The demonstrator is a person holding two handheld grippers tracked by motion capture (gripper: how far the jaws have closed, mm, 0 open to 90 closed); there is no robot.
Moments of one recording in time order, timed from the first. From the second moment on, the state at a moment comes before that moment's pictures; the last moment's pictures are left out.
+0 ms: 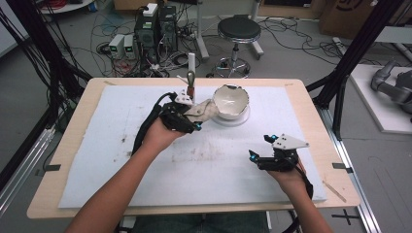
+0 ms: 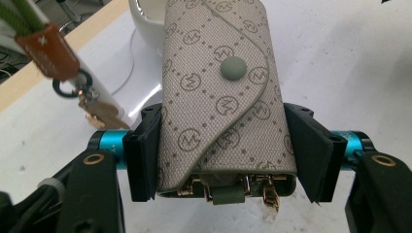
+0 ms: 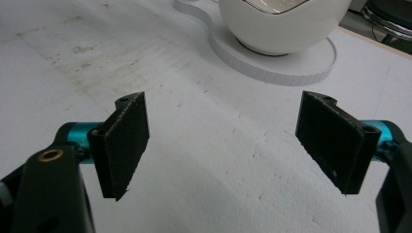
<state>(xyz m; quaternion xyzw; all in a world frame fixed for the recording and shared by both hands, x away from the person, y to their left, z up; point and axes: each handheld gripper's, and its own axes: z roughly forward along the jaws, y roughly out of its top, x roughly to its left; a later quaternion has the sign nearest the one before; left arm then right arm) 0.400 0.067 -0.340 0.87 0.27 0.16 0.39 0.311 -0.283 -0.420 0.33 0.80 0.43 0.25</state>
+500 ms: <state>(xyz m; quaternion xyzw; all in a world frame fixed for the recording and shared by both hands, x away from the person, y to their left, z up) 0.440 0.017 -0.326 0.88 0.25 0.16 0.36 0.307 -0.289 -0.423 0.33 0.80 0.43 0.25</state>
